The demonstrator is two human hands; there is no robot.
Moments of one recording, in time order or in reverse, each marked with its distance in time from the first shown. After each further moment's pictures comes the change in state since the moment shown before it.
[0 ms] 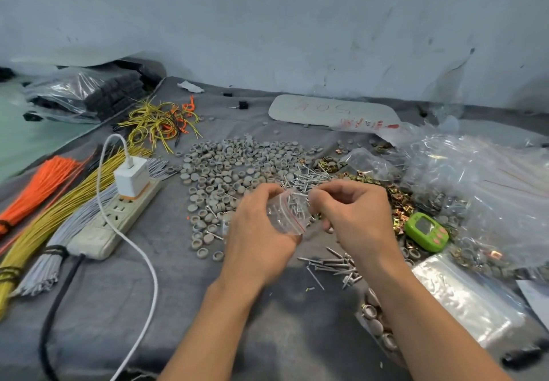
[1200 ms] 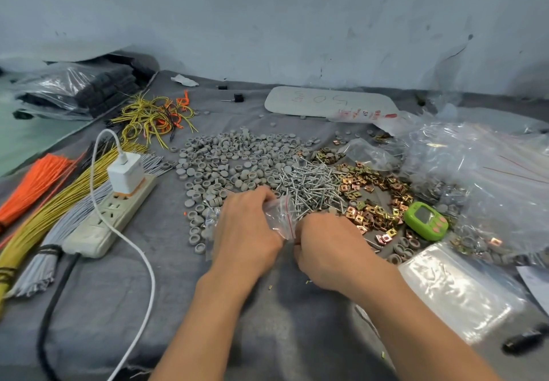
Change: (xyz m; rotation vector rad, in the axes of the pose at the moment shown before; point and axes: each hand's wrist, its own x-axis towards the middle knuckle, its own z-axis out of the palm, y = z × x) left_hand 0.005 -0.018 -0.004 0.250 -0.055 0.048; right_hand -0.020 0.003 0.024 -1.230 -0.516 -0.016
